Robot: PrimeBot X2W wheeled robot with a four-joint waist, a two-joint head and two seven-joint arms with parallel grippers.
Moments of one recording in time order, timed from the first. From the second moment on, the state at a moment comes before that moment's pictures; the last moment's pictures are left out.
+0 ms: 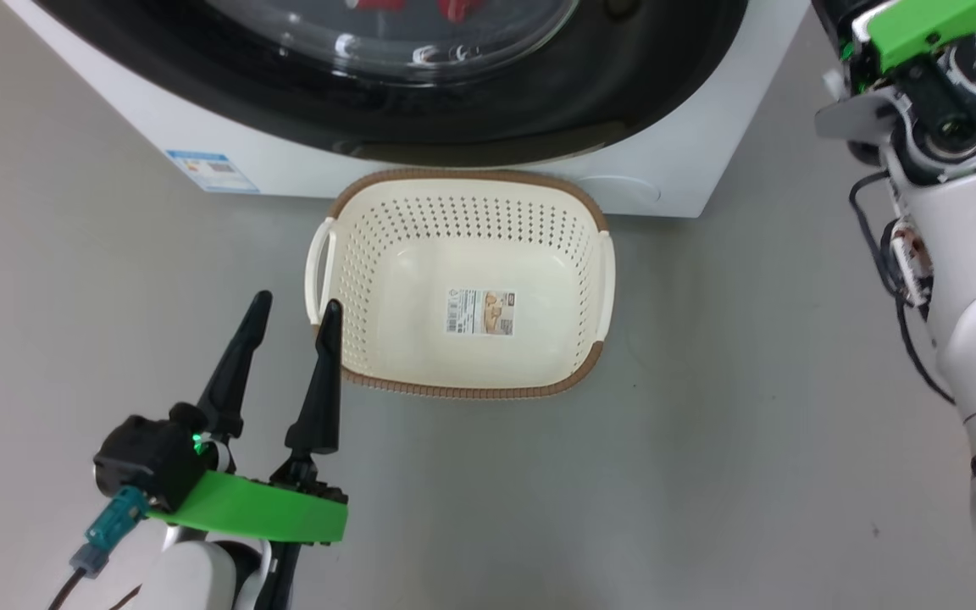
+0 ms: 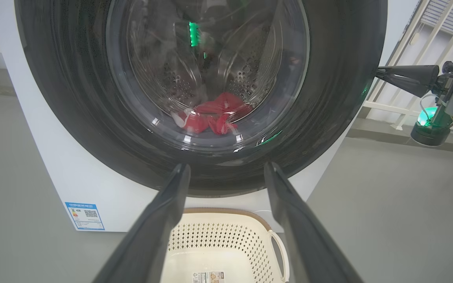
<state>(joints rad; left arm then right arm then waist) -0.29 0.03 -0.12 0.16 -0.32 -0.12 -0.25 -1.12 -0.12 0.11 0.93 1.44 0.13 0.22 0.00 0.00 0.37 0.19</state>
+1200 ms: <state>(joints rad) -0.33 0.03 -0.10 0.18 -0.32 -0.12 -0.25 -1.24 -0.20 0.30 0.87 1.43 0.12 0.54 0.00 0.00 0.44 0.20</state>
